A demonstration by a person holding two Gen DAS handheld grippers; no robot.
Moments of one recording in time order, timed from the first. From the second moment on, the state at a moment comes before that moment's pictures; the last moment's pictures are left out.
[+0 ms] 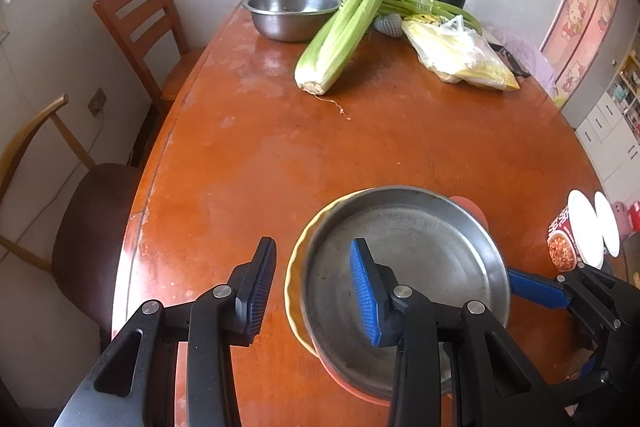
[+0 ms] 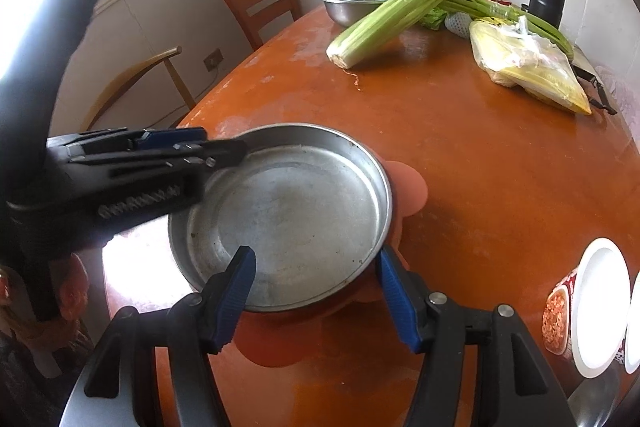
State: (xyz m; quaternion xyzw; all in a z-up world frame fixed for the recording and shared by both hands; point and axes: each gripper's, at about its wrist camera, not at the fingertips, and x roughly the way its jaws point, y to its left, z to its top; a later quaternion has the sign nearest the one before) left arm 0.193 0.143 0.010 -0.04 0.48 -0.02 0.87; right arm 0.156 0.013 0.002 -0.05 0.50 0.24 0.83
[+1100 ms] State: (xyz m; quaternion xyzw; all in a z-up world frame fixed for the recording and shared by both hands) left arm 0.189 0.172 -0.028 -0.18 0.52 -0.06 0.83; right arm 0.154 -0.008 -0.011 0.00 0.51 0.23 0.83
